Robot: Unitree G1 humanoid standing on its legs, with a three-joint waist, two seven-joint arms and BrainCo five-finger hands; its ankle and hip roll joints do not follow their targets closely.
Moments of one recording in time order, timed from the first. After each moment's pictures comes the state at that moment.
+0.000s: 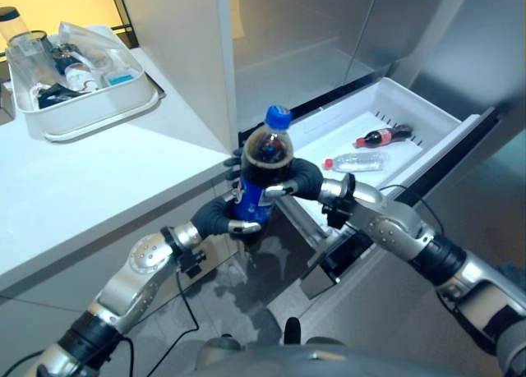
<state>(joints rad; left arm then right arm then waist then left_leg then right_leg) -0.01 0.71 -0.39 -0.18 -0.60 -0.17 -0.44 -0.55 -0.60 0.68 -0.08 1.09 0.06 0.48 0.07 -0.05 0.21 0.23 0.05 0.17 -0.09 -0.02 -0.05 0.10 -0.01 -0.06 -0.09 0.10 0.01</state>
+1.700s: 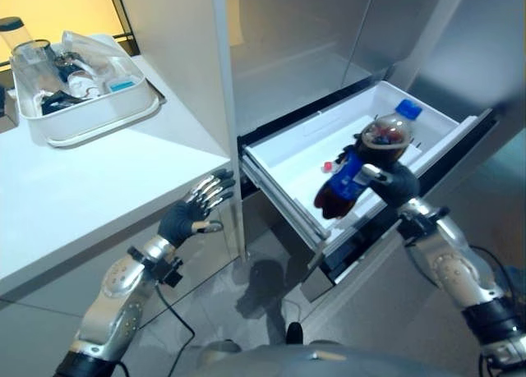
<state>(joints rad) 0.23 0.57 -0.08 -0.21 -0.69 -0.14 -0.41 -0.04 -0.64 0.09 -0.08 1.07 -0.08 0.37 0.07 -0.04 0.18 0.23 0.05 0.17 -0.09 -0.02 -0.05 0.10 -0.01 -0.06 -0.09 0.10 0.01</state>
